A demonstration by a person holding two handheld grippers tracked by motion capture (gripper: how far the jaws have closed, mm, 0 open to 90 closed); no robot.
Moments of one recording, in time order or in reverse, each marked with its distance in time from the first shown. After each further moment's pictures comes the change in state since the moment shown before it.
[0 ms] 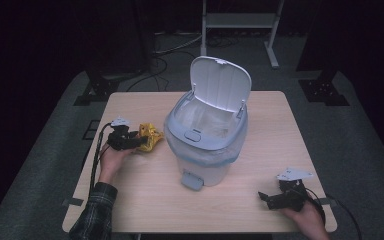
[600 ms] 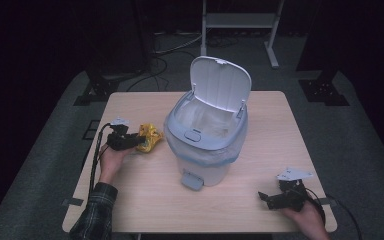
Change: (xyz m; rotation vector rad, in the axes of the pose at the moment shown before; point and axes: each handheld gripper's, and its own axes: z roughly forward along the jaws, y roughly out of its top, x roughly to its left) left arm 0.001 0.000 -0.002 0.023 -0.004 -0.047; right arm 0.000 0.000 0.000 0.000 0.000 0.000
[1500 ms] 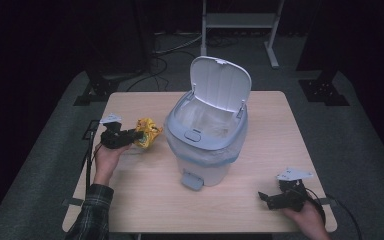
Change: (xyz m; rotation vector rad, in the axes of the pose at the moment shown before) left arm -0.007 0.010 -0.031 -0.109 -0.067 -0.014; right arm 0.000 0.000 0.000 0.000 0.000 0.000
